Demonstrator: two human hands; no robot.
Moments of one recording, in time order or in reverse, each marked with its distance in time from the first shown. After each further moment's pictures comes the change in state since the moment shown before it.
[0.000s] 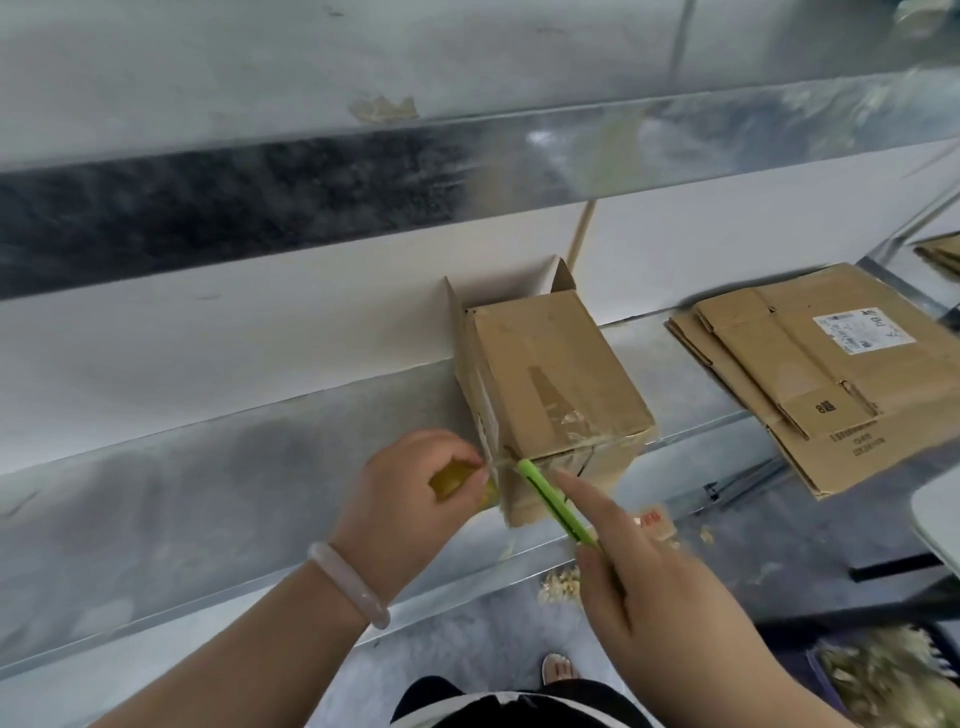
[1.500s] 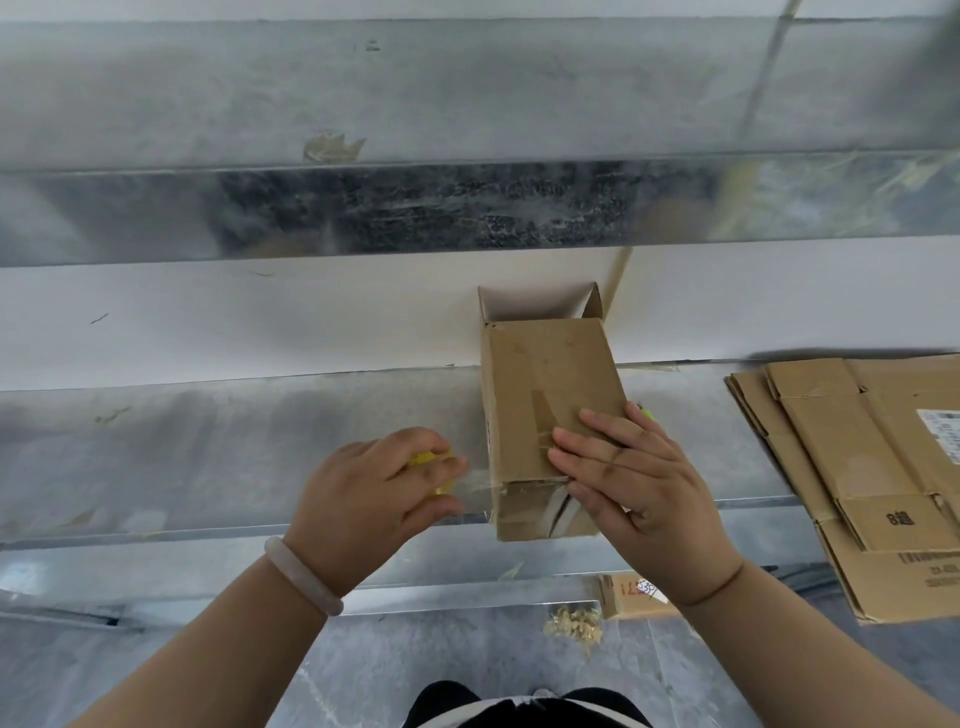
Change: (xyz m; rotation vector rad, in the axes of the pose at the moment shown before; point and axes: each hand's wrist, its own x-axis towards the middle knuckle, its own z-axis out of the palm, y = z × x) left_hand -0.007 0.006 0.001 0.558 0.162 0.287; right_hand 0.126 0.115 -0.014 0.012 0.333 -0.819
